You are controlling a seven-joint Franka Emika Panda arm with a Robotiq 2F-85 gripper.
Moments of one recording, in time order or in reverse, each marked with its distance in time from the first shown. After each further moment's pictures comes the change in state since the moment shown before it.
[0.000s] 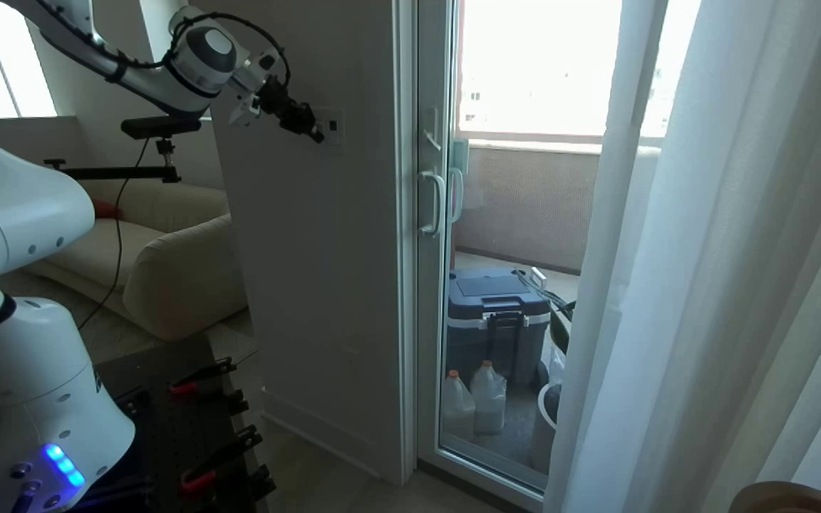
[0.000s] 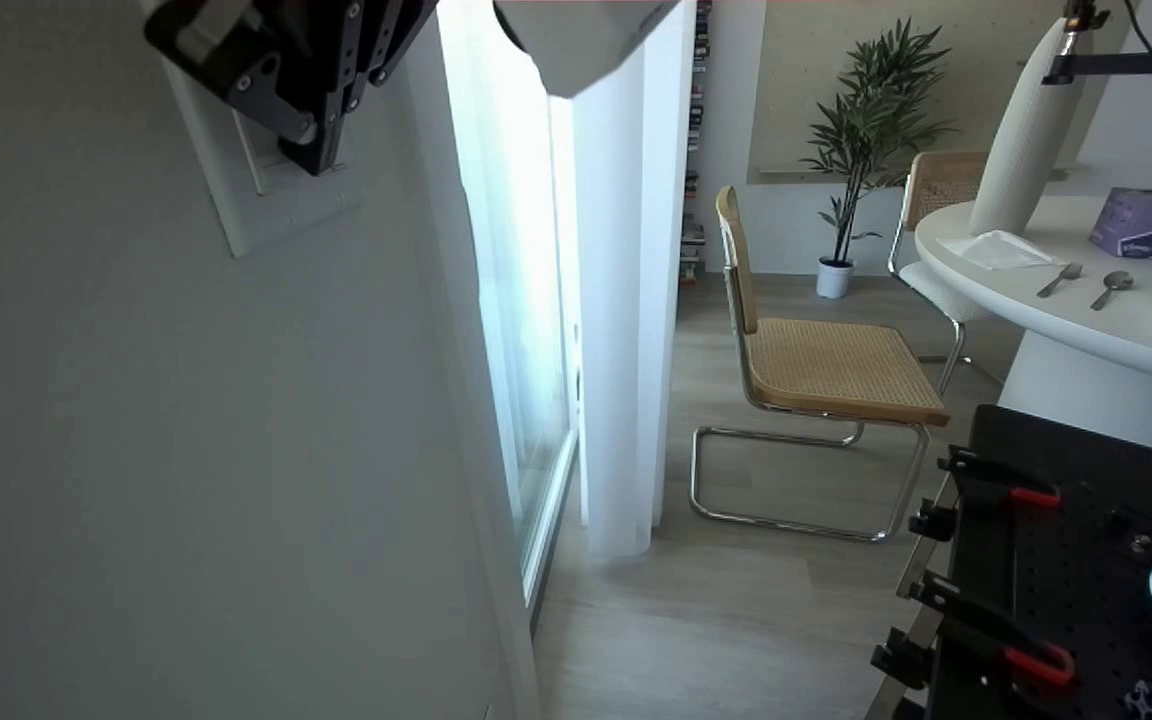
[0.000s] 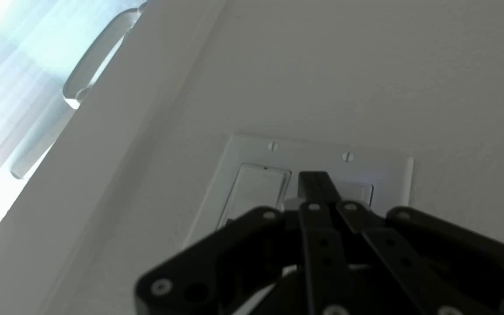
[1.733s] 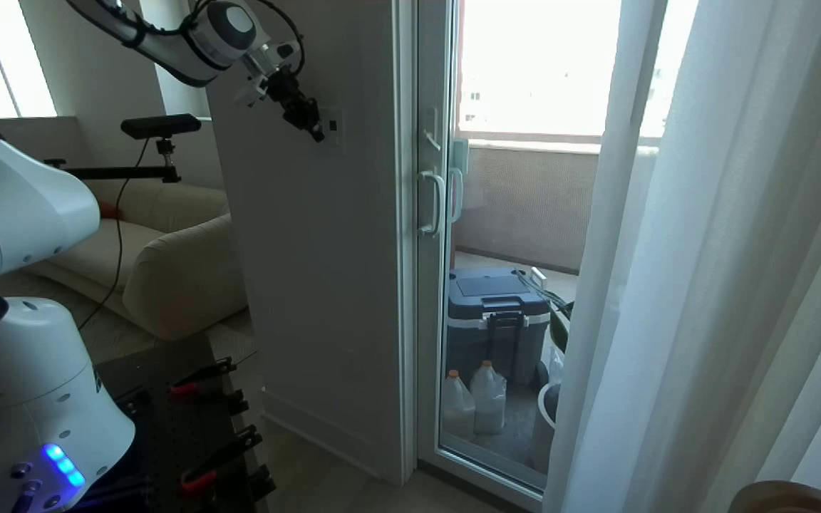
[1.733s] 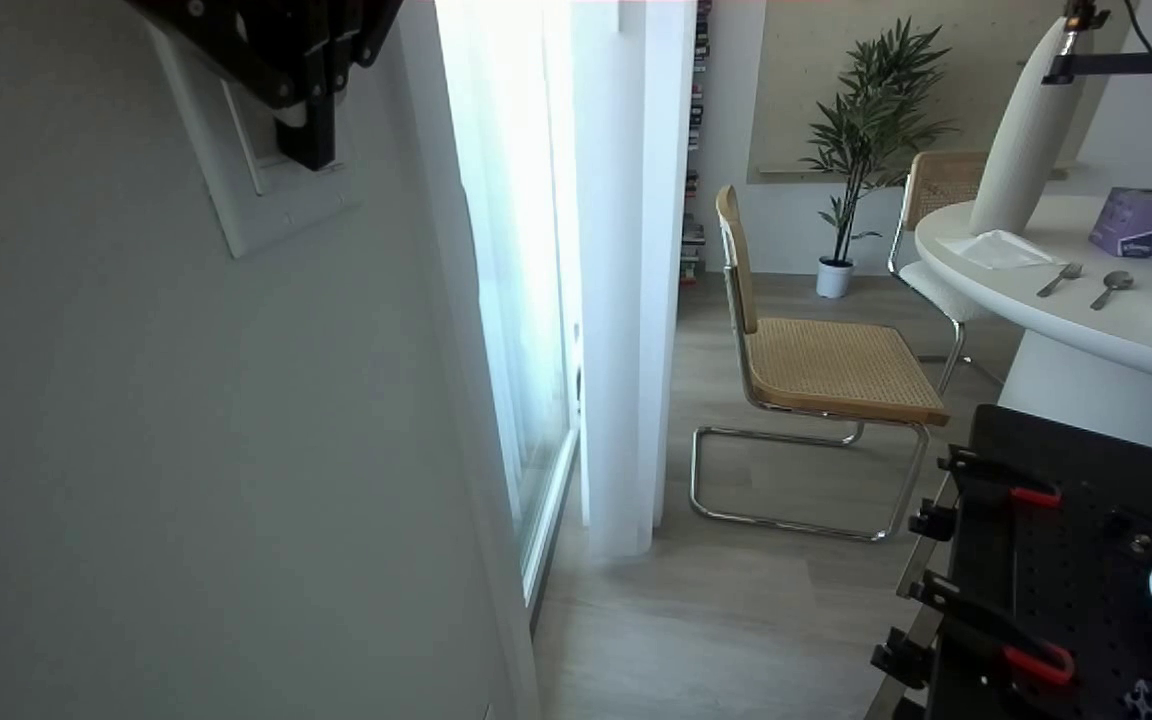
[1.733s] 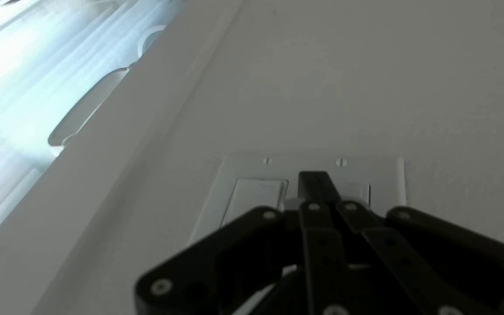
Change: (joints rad) arm -0.130 0.230 0.148 0.201 0.006 -0.311 -0.072
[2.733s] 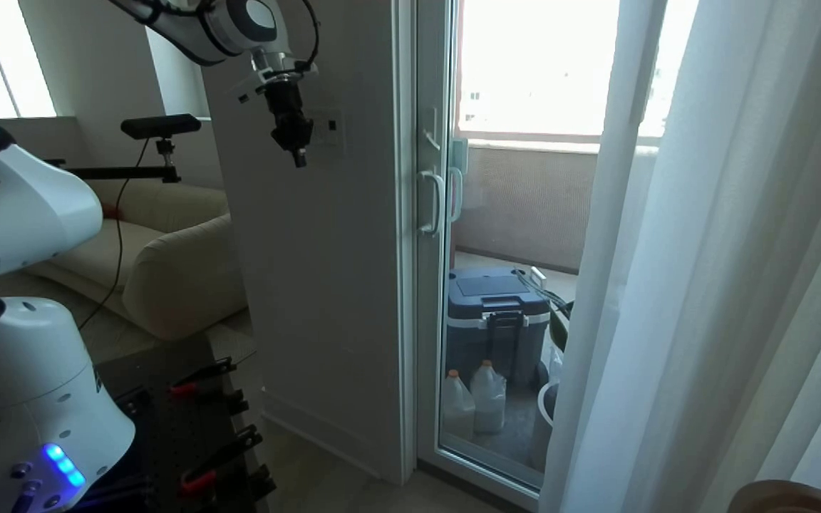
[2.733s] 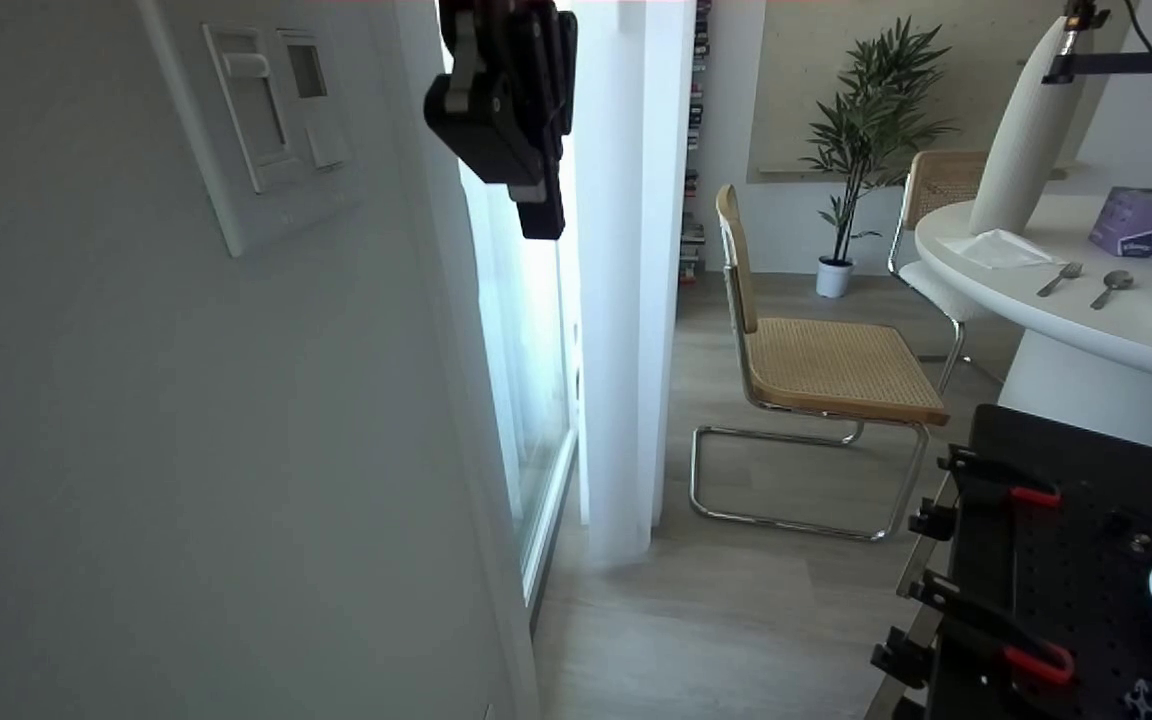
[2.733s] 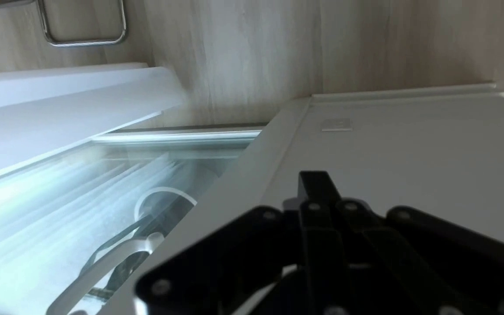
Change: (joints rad) arm -0.054 0.155 0.051 0.061 0.075 -0.504 -0.222
